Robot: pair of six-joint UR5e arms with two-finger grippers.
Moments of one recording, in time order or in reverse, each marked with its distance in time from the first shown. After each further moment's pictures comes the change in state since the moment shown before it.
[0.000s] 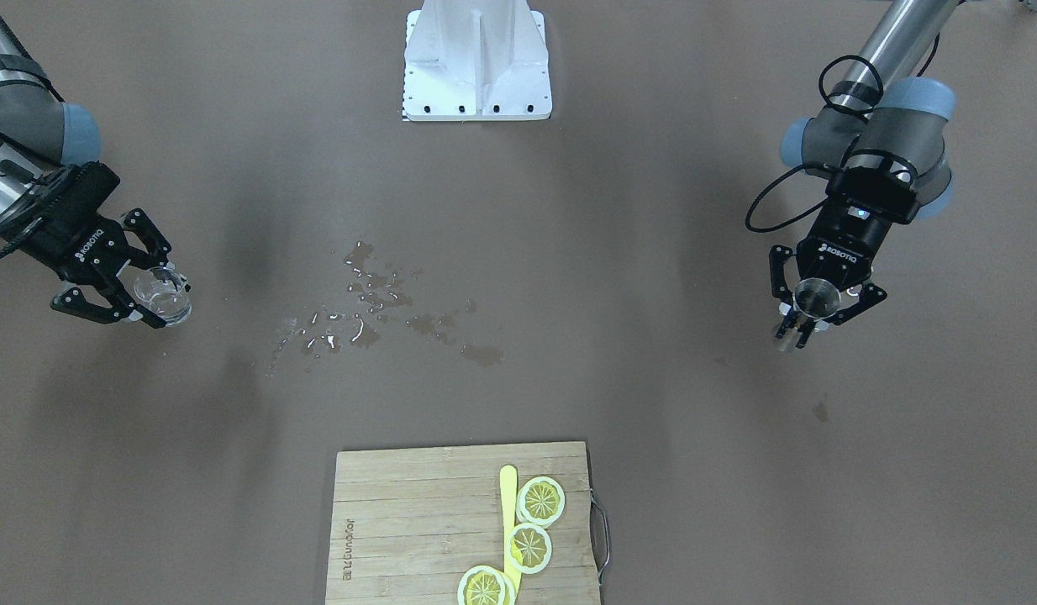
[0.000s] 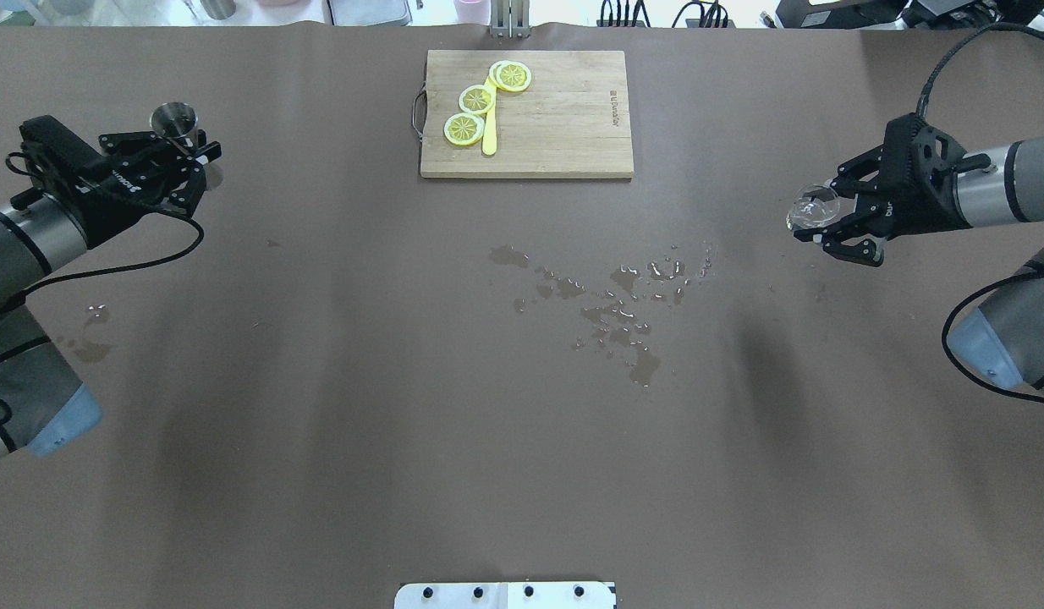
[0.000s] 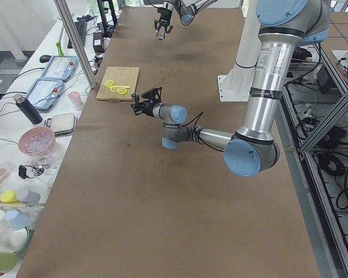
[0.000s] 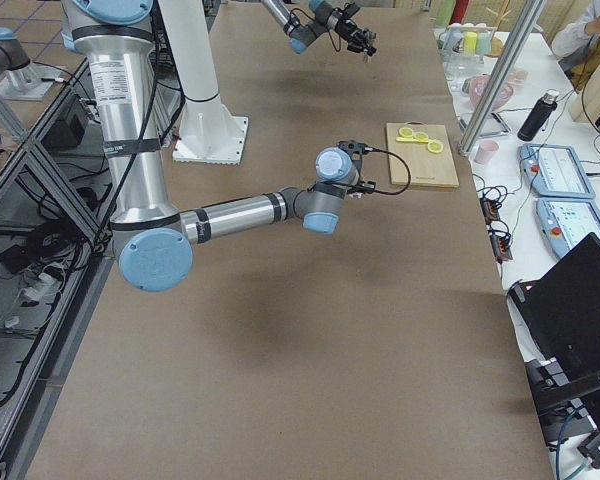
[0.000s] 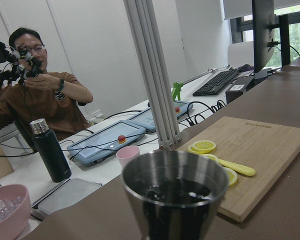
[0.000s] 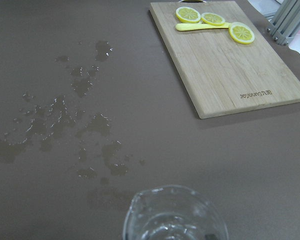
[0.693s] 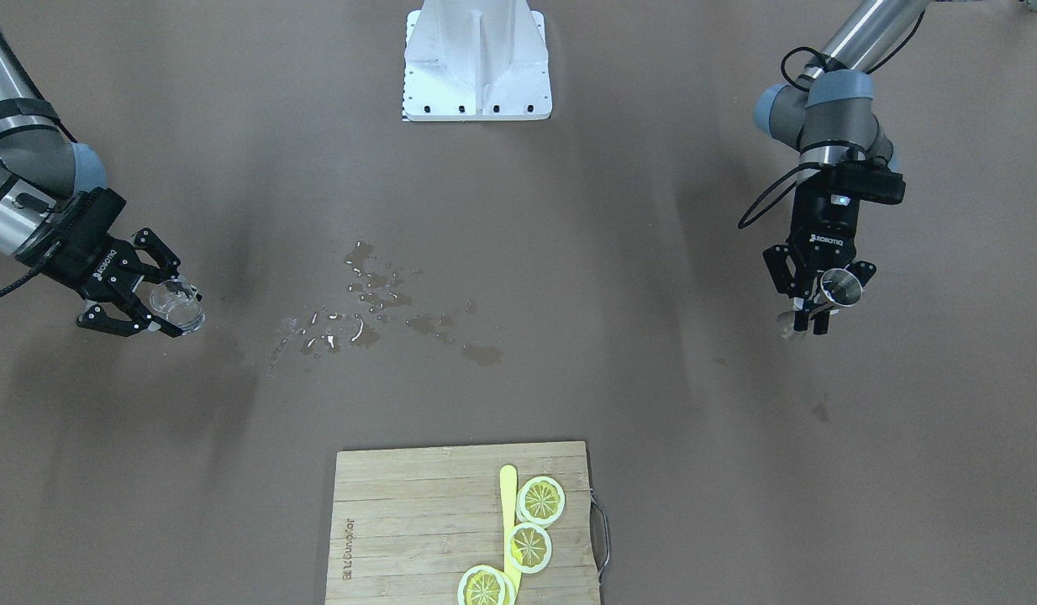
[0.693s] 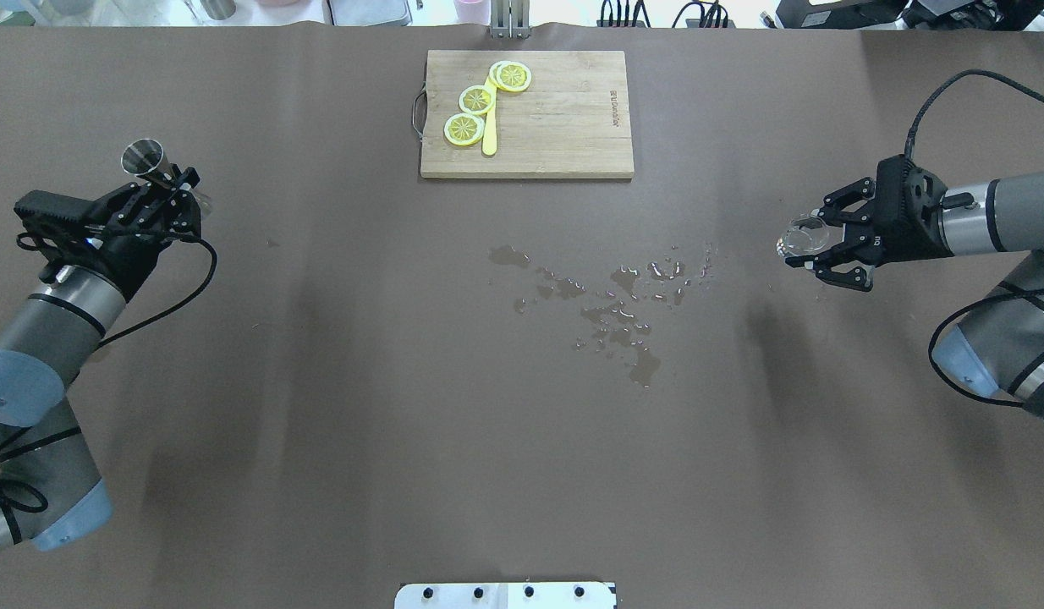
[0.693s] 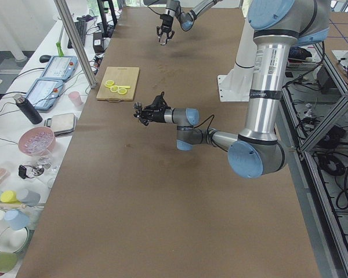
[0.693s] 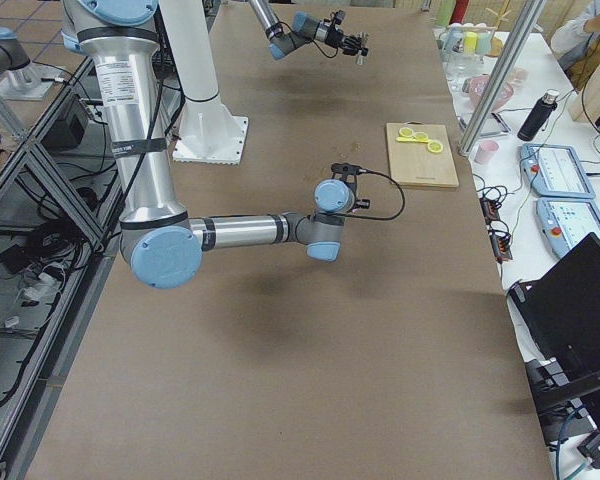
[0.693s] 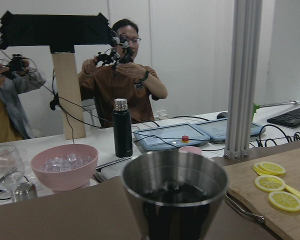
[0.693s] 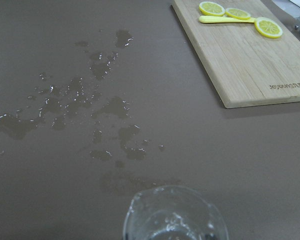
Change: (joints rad) left arm 0.237 0.049 -0.037 0.159 0.569 -0.348; right arm -0.038 0.055 -0.210 0.254 0.031 0.038
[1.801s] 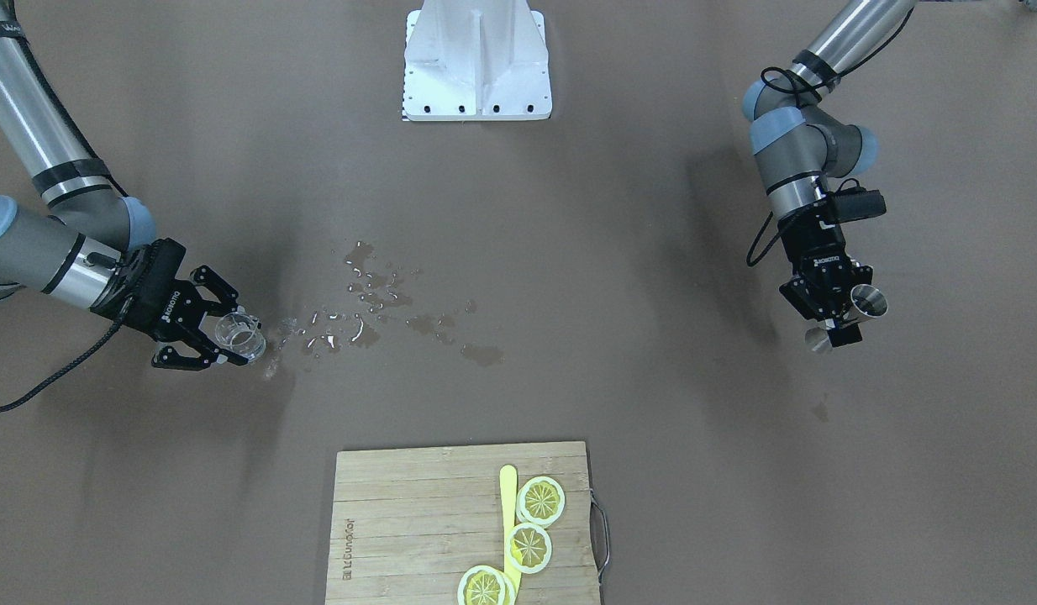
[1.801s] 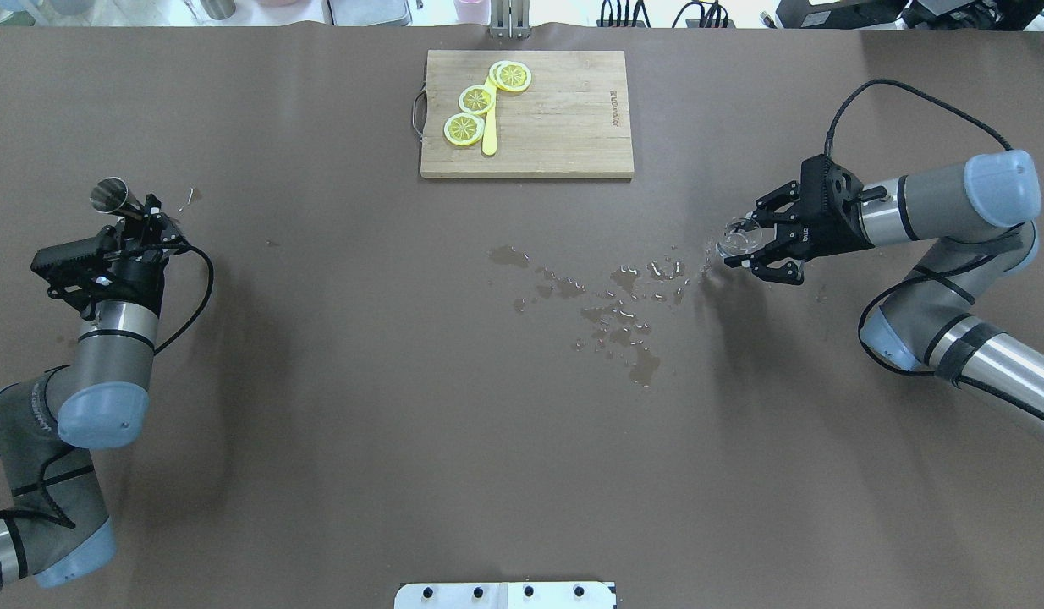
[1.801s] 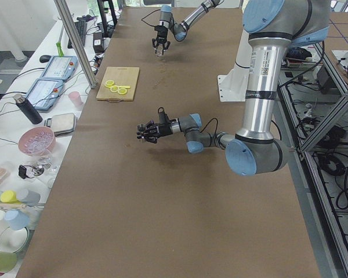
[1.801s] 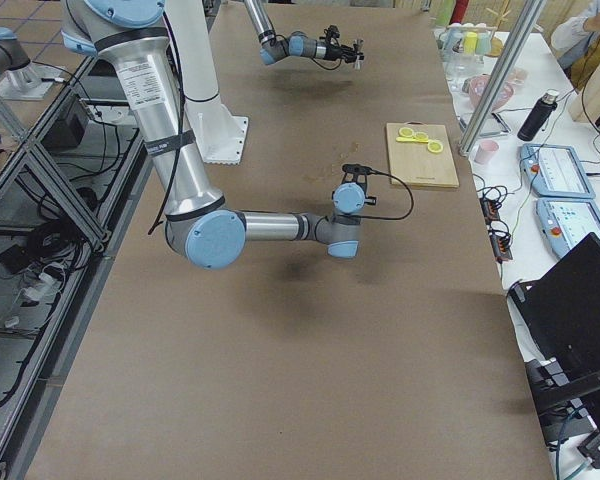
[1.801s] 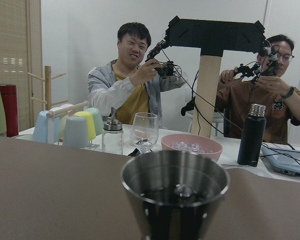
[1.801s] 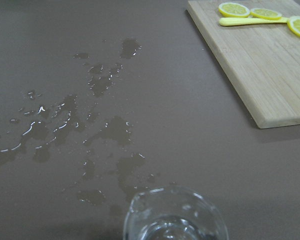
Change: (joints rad) left arm 0.087 0.003 0.050 0.466 0.320 -0.546; right arm -0.059 0.182 -0.262 0.153 0.030 0.068
